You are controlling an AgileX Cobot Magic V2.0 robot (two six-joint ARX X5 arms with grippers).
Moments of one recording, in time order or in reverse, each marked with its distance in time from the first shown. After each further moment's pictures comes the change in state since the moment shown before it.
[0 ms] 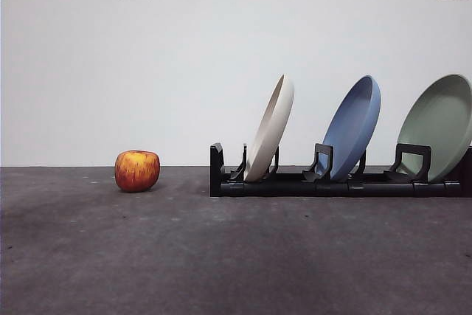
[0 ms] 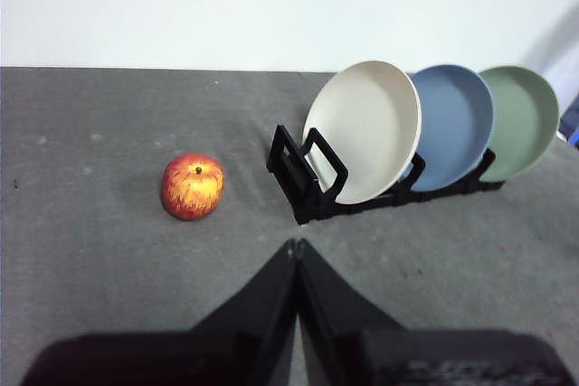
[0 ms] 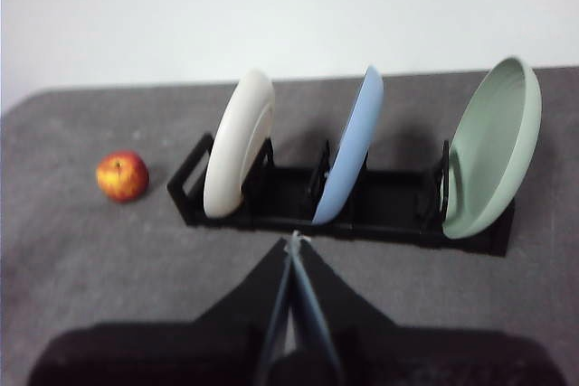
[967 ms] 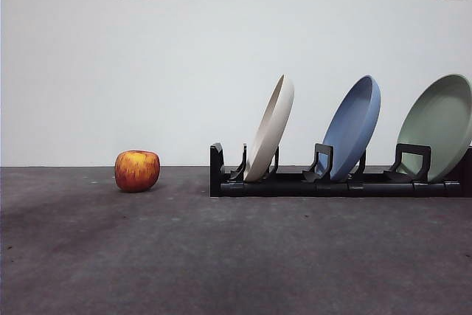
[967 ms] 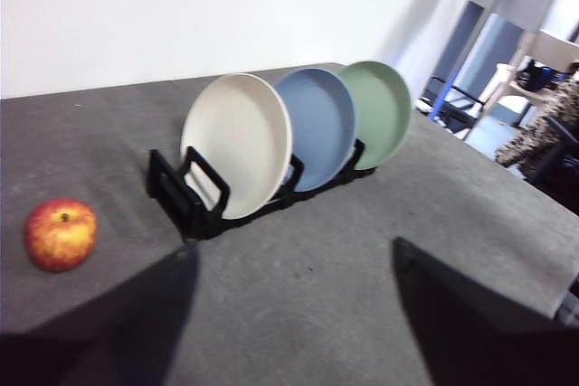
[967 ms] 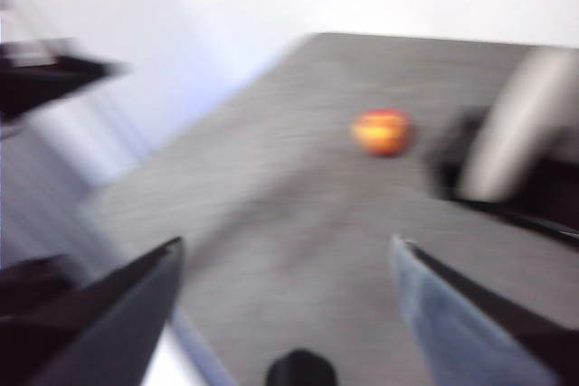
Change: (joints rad) left arm -0.037 0.128 0.159 -0.045 0.248 0.049; right arm -0.001 0.156 0.181 -0.152 -0.641 -0.096
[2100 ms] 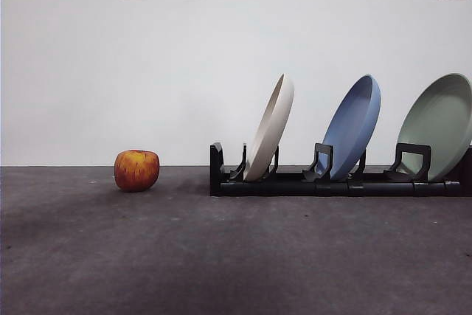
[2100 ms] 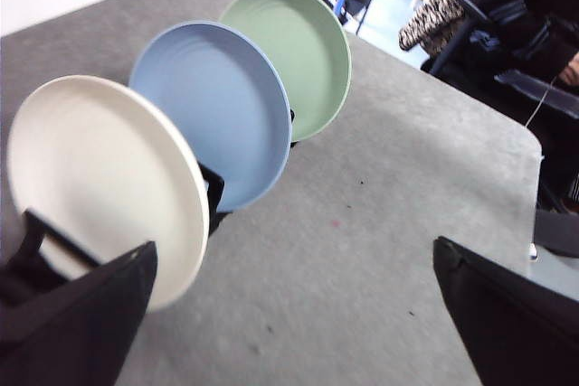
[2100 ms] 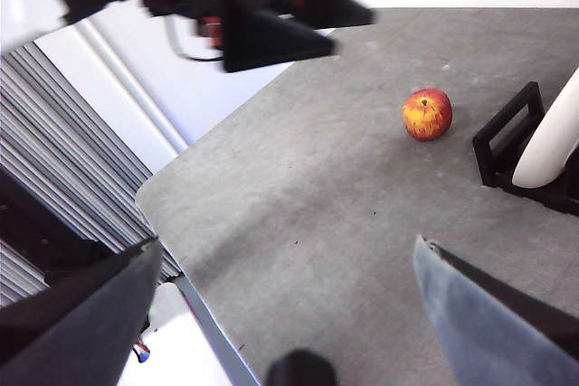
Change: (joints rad) left arm -0.464 0.901 0.577 0.117 -0.137 0.111; right arm 0.000 0.071 0.006 -0.001 -0.055 0.001
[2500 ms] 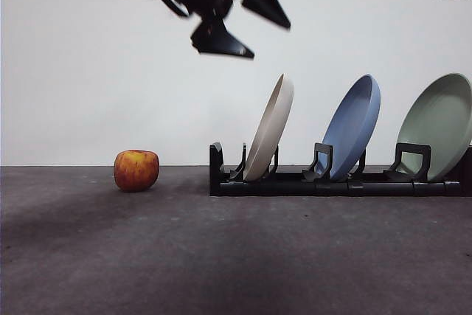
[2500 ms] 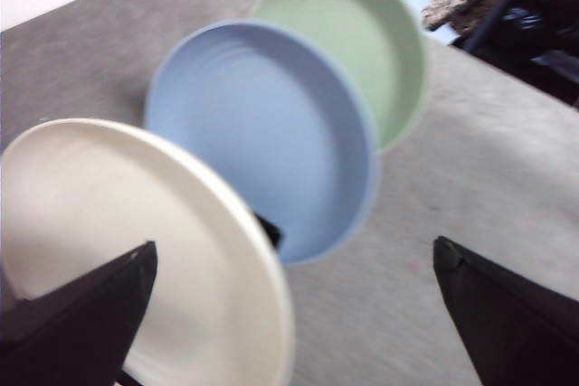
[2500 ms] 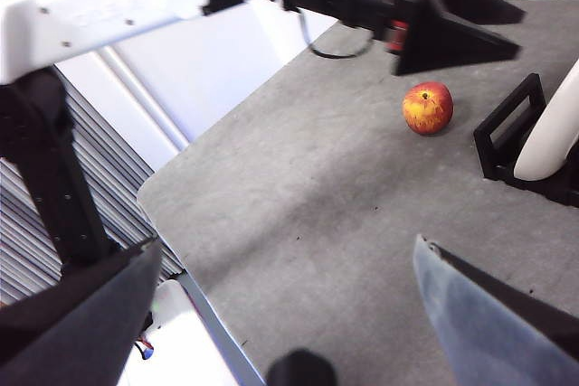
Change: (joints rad) left arm -0.051 0.419 0.311 0.091 -0.075 0.012; right arm 0.000 0.003 0.001 -0.014 0.000 0.000
